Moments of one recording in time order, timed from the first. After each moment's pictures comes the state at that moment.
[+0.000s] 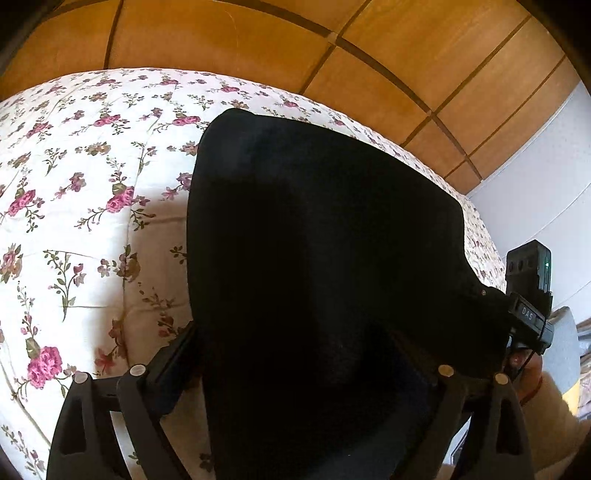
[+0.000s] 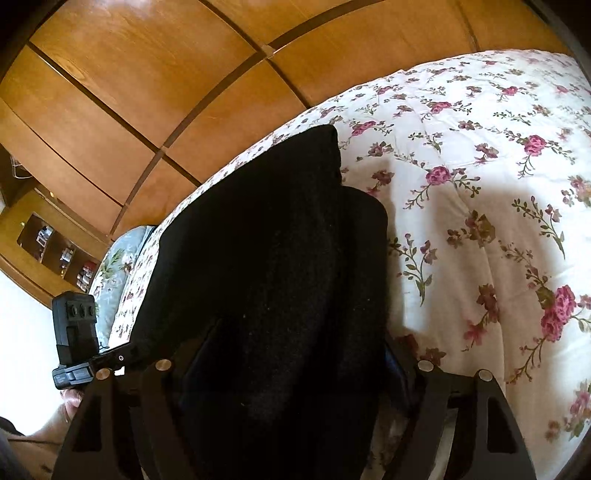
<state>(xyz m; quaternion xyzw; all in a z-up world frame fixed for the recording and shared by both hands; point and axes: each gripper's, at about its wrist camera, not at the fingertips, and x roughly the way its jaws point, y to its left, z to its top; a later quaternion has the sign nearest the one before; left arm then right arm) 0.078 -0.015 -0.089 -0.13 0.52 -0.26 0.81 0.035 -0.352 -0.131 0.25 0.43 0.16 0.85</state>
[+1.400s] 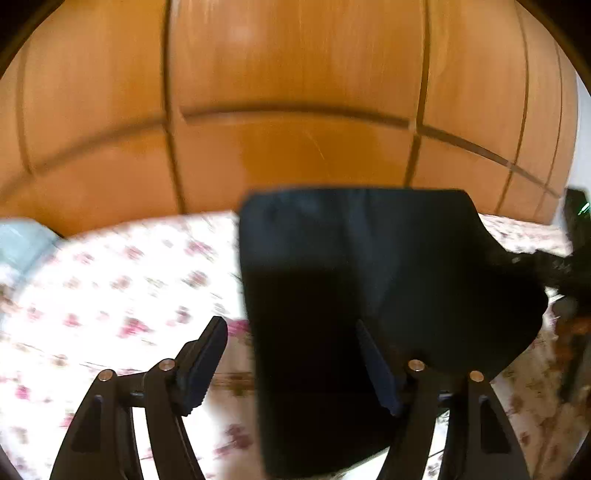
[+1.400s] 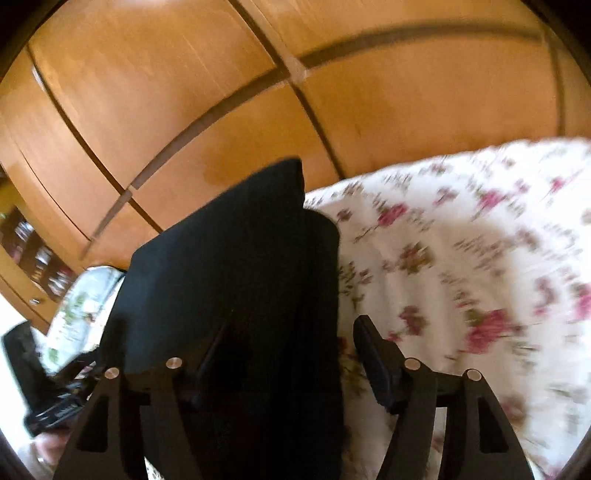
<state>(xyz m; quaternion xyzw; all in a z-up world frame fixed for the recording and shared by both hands) 0.190 0.021 -0.047 0.02 0.34 -0.08 0.94 0.214 -0.298 -0.095 0.16 0.37 0.09 0.91</state>
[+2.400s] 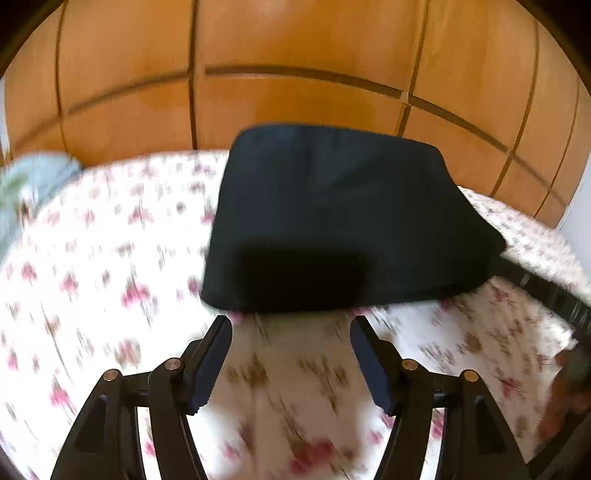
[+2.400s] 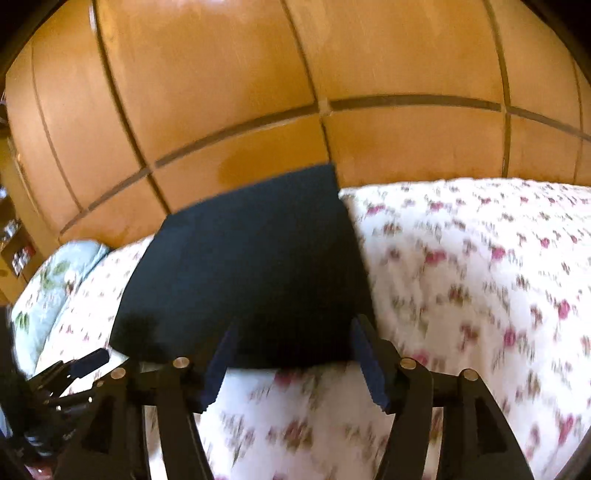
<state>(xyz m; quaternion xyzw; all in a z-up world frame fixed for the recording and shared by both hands) 0.117 -0.003 -0.076 -0.06 0.43 -0.06 0.90 0.102 -0.223 -0.089 0.10 0.37 0.05 0.92</state>
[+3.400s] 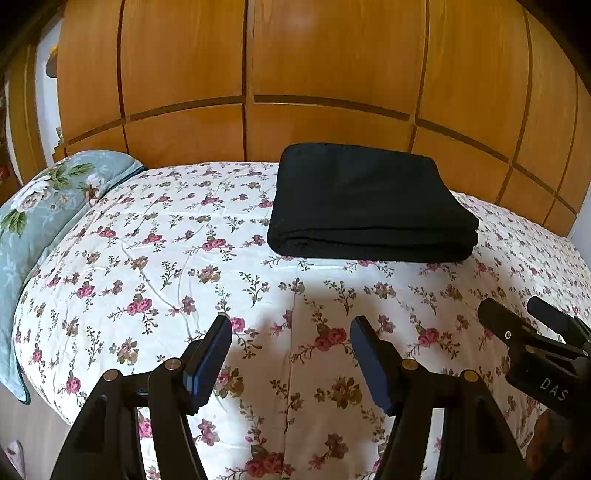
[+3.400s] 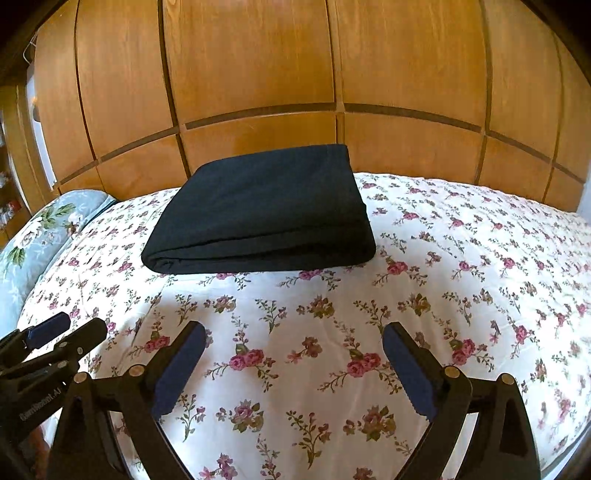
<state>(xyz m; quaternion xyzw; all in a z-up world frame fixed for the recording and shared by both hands) 0.009 0.004 -0.034 -0.03 0.39 0.01 0.92 -0.002 -0.180 -0.077 0.02 0.36 0.01 0.93</state>
